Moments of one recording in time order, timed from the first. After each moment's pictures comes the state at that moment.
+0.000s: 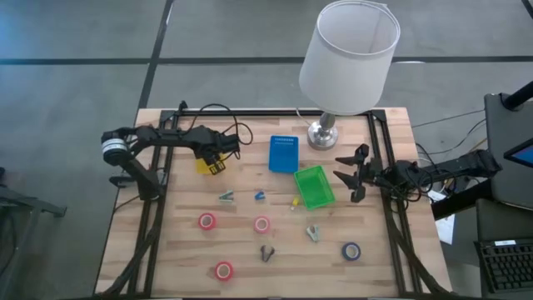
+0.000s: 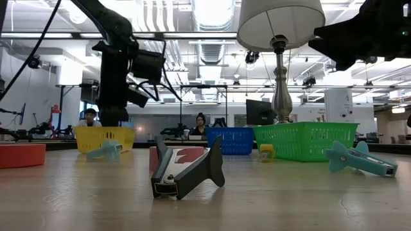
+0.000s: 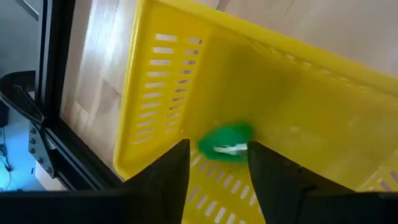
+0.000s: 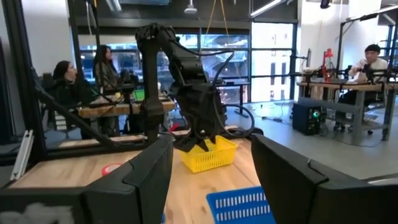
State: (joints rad) left arm 0.38 1.57 0.94 -0.92 -0.50 -0.18; right arm 0.17 0.41 0.01 0.60 0.38 0.00
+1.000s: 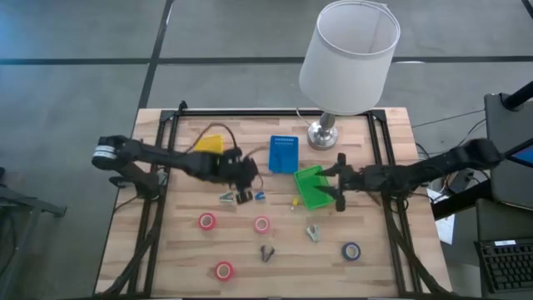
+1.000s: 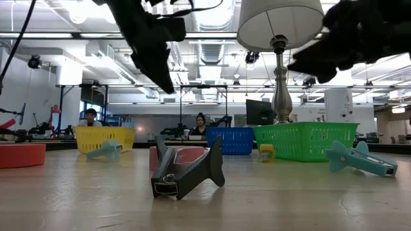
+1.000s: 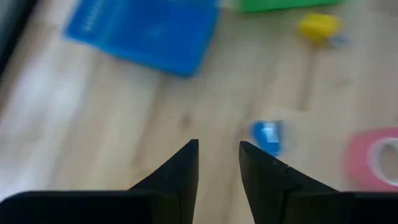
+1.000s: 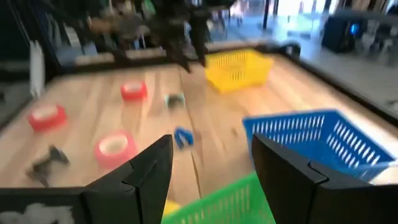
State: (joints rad) left arm -0.06 1.51 1.11 -0.58 -0.29 -0.22; right arm 0.17 0.92 0.22 0.47 0.29 0.16
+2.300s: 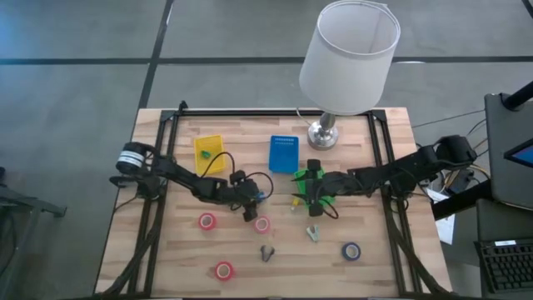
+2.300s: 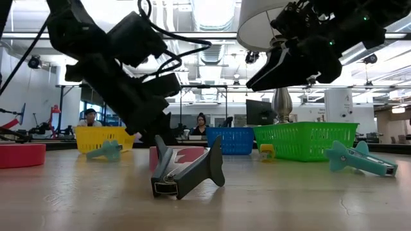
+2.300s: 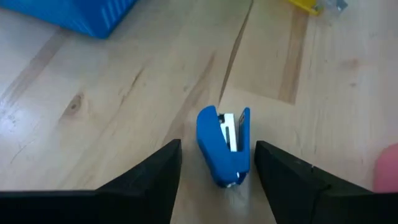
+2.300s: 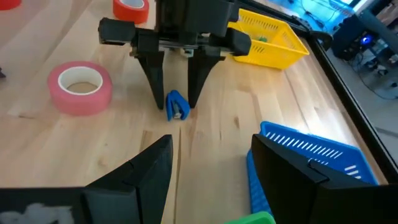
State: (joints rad) left arm -0.15 1.77 0.71 0.27 -0.32 -0.36; right arm 0.16 1.38 0.58 0.29 0.29 -0.19
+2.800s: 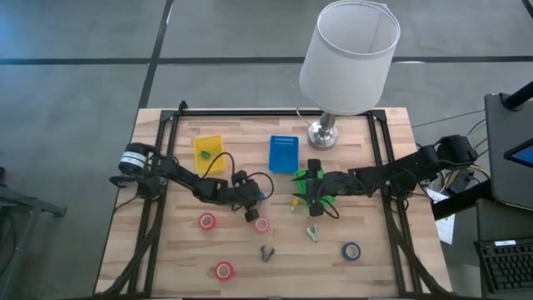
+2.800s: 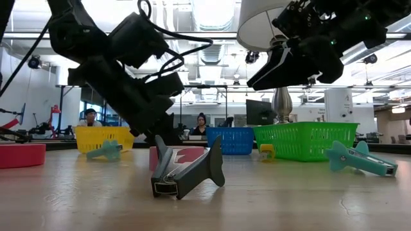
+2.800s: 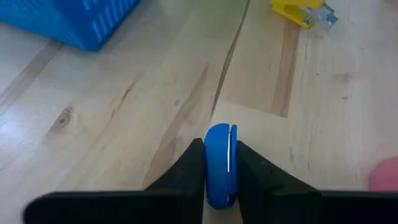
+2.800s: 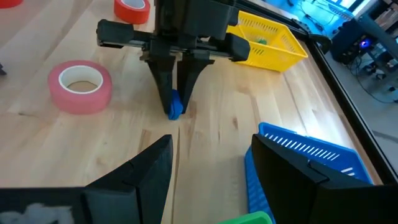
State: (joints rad) left arm -0.15 1.78 0.71 0.32 -0.32 -0.35; right arm 0.16 1.37 0.58 0.29 0.29 -0.20
